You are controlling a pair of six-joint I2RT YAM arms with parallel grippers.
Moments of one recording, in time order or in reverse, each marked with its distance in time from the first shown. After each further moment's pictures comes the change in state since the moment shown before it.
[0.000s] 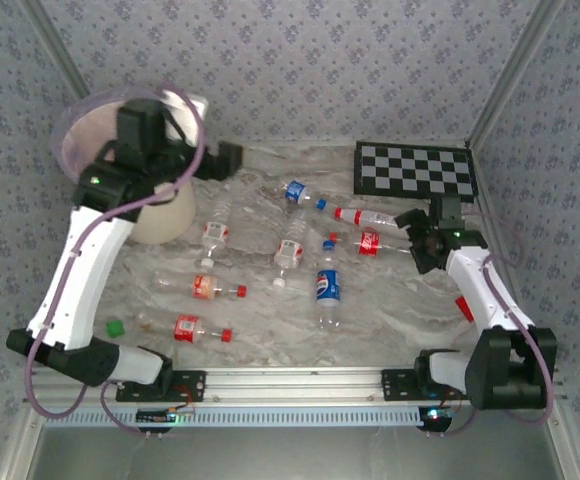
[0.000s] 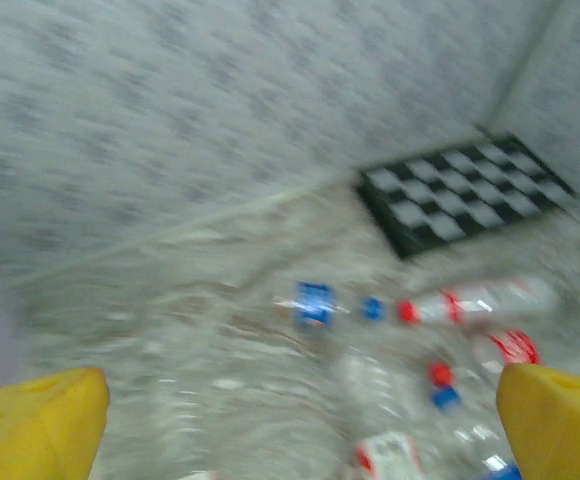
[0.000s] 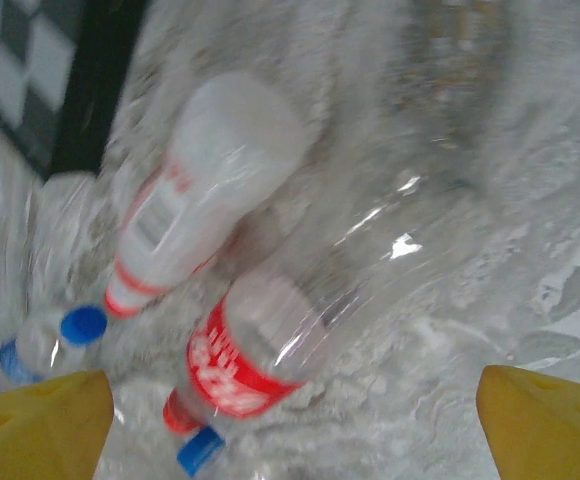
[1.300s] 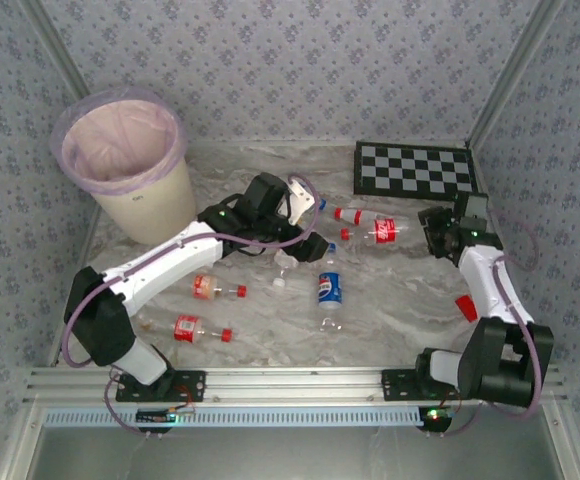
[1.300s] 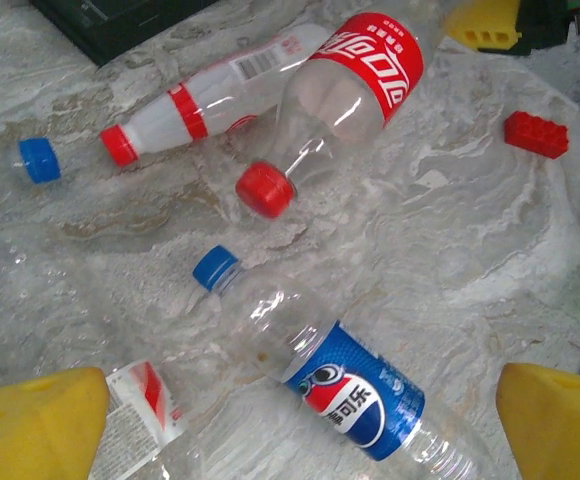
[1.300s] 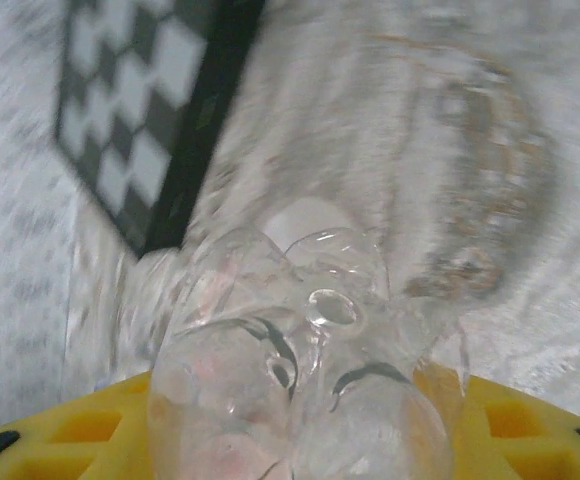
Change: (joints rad) left arm -0.365 0.173 -0.433 0.362 0.136 -0.033; right arm -0.150 -0.008 0.036 0.127 -0.136 -0.173
